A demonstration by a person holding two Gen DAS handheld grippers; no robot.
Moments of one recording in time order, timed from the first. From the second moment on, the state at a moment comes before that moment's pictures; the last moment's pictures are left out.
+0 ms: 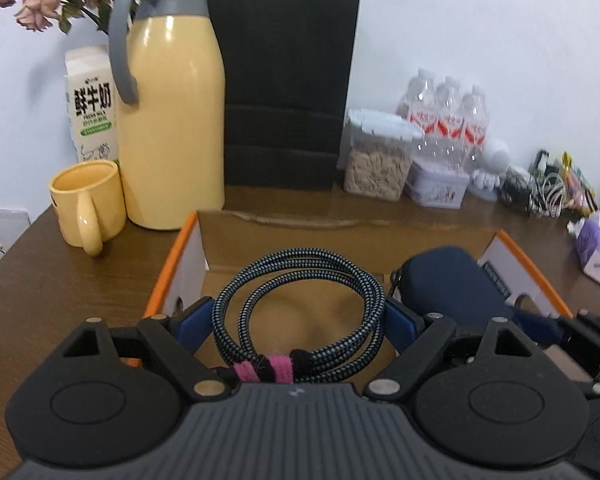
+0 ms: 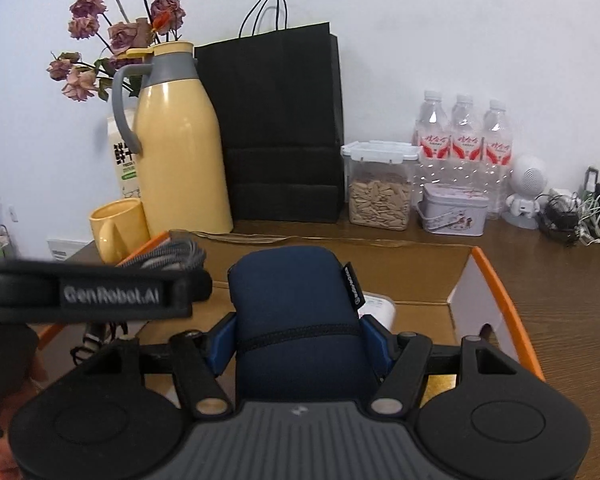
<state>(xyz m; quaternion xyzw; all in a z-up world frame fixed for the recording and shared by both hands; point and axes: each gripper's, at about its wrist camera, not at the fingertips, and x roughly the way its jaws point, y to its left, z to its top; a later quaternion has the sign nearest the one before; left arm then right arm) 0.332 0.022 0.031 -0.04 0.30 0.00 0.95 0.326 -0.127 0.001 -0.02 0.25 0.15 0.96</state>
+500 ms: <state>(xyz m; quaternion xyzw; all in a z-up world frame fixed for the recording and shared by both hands) 0.340 0.023 0.016 -0.04 0.33 0.01 0.94 0.326 -0.125 -0.007 -0.04 0.27 0.14 0.95</state>
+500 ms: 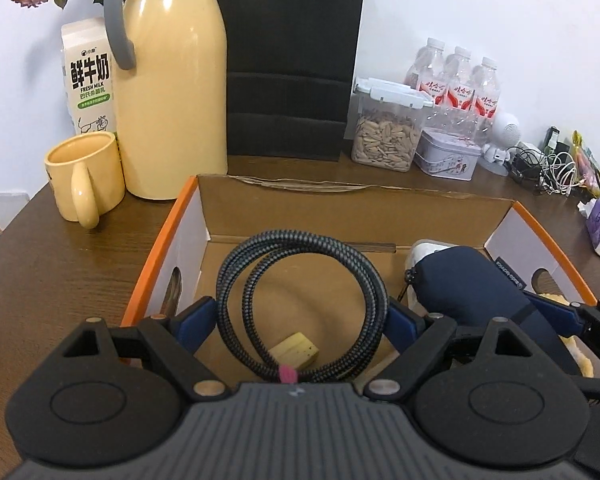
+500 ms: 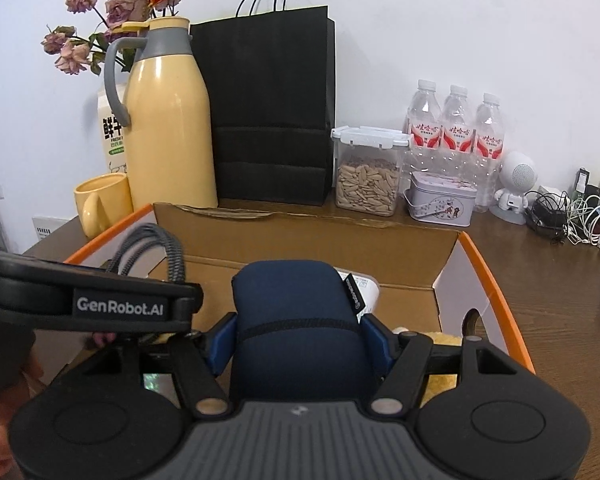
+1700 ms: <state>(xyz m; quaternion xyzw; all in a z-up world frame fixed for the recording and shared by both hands) 0.259 0.009 0.076 -0.02 0.23 0.01 0.97 0.278 -0.152 0.037 -0.03 0.19 0.15 0.97</state>
